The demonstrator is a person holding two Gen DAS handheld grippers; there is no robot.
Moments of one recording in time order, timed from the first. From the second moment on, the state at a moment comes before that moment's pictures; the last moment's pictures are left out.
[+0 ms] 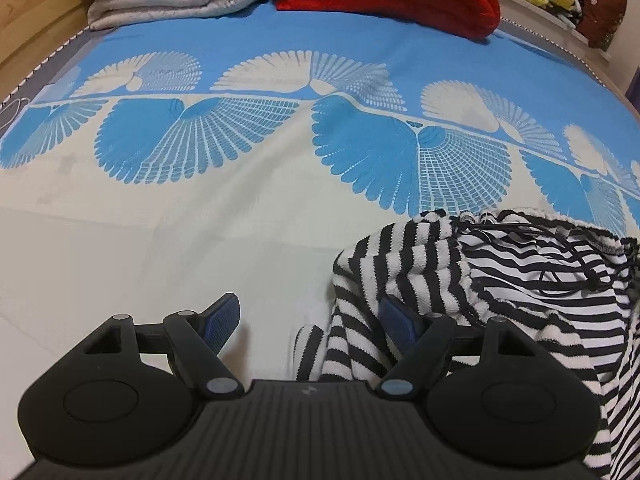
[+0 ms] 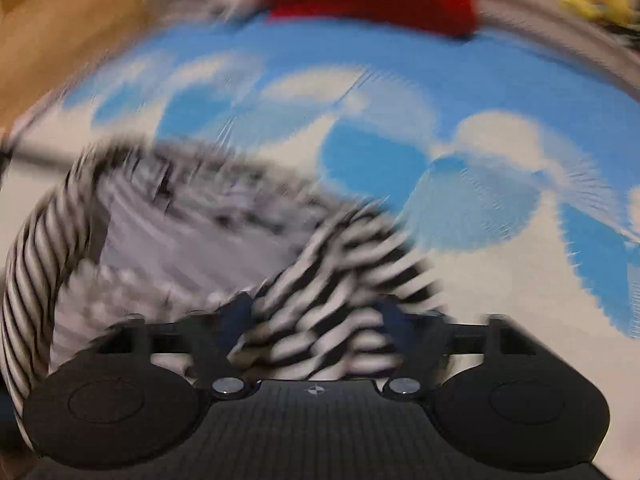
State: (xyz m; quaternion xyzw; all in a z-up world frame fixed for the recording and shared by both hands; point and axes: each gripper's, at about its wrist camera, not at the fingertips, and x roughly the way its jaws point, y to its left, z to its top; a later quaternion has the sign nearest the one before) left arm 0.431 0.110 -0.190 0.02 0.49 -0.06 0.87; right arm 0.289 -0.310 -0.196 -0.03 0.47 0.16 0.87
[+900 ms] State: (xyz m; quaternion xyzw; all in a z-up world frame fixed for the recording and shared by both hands) left arm 0.422 0.027 -0.187 0.14 0.45 -0.24 0.85; right arm 0.288 -0.379 -0.176 0.16 0.41 -0.03 0.90
